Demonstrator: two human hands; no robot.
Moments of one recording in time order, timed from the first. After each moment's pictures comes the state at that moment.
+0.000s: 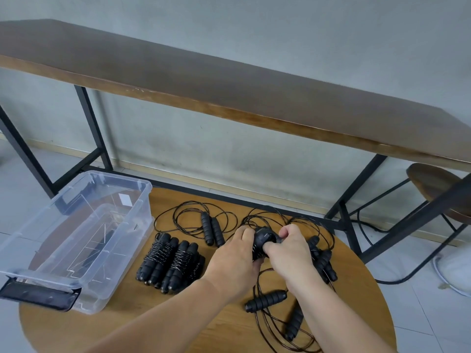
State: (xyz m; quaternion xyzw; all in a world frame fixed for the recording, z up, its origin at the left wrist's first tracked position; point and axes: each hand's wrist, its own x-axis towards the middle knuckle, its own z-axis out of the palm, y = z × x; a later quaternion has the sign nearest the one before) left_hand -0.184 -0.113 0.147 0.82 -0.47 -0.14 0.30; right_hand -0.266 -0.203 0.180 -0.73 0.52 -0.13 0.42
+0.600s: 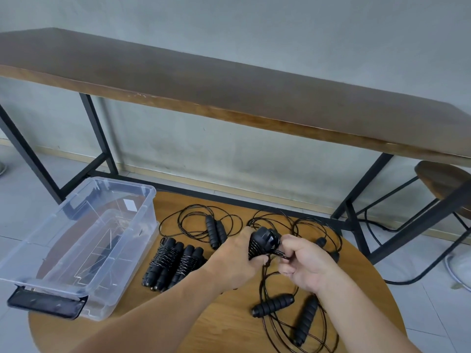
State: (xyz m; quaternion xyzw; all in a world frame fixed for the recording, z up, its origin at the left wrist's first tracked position) left_hand -0.154 -0.118 0.143 0.78 -0.44 -0.28 0.34; right_hand -0.271 -0.237 0.166 -0.43 0.46 -0.09 0.77
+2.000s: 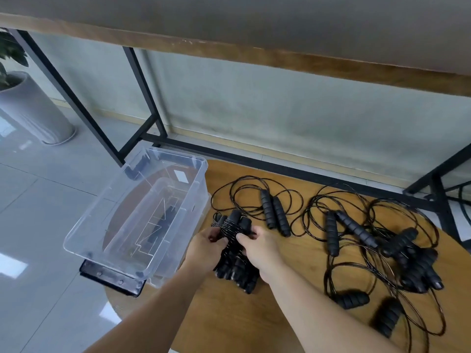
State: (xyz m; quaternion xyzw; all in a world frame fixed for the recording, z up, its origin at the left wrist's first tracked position) left_hand -0.024 -0.030 0.031 0.84 -0.03 -0.33 0.42; right_hand -0.097 -0.145 0.023 -0.63 0.45 0.04 0.64
